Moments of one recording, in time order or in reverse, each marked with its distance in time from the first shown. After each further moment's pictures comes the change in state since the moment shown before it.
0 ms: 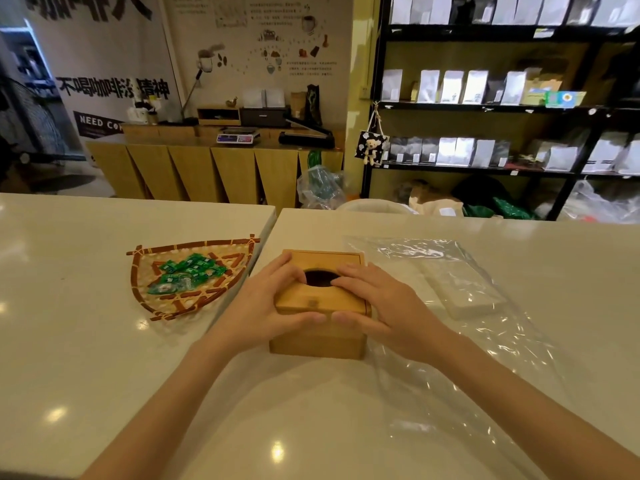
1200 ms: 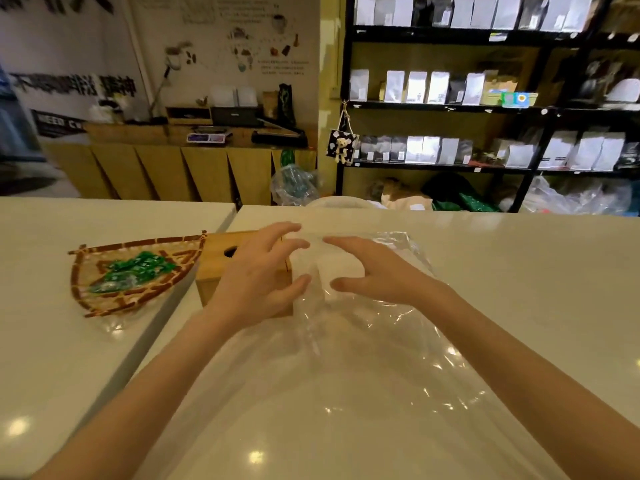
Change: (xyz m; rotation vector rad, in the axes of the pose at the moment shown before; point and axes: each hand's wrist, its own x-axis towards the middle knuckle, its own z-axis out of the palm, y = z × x) left_hand 0.028 0.062 0.035 0.327 0.262 0.326; right_hand -0.012 0.061 -0.047 0.046 -0.028 0.145
